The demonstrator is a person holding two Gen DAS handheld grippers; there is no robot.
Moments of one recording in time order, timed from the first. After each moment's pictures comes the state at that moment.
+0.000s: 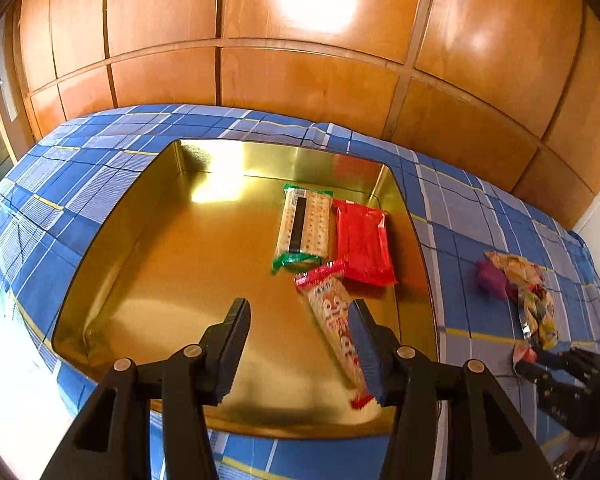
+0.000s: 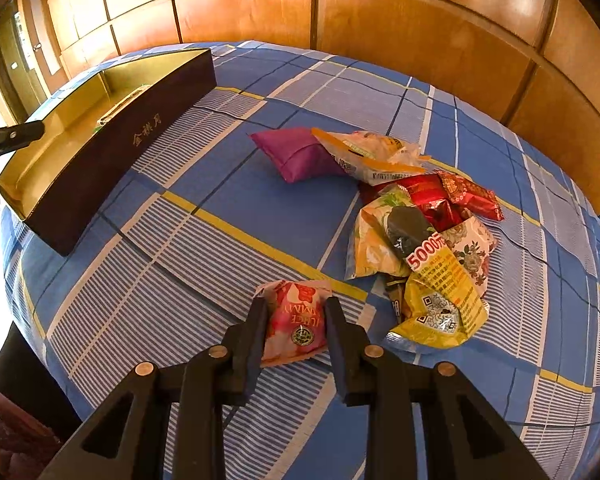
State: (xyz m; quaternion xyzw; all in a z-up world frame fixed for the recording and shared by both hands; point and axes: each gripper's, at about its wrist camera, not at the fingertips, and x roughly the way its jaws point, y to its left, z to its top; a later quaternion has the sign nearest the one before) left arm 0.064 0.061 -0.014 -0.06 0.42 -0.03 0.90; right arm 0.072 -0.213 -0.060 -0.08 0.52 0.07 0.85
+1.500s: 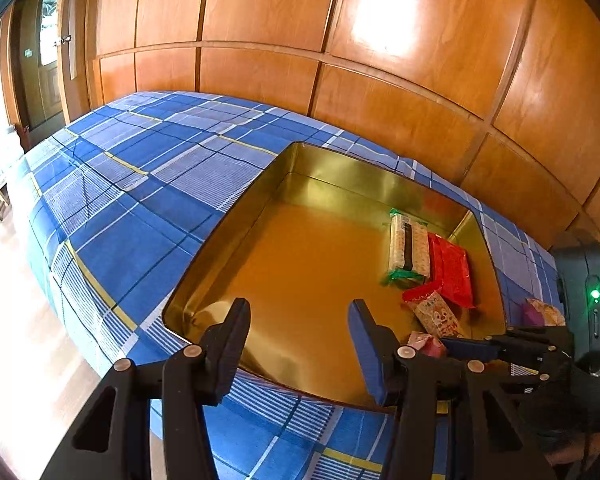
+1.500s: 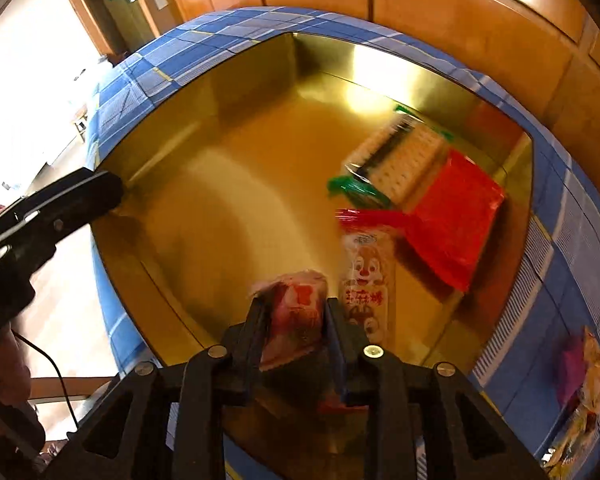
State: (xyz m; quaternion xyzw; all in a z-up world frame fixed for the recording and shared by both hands) left arm 0.032 0.152 -0.019 -0.13 0.39 0.07 0.91; right arm 0.144 0.027 -0.061 -0.14 0.56 0.26 0.77
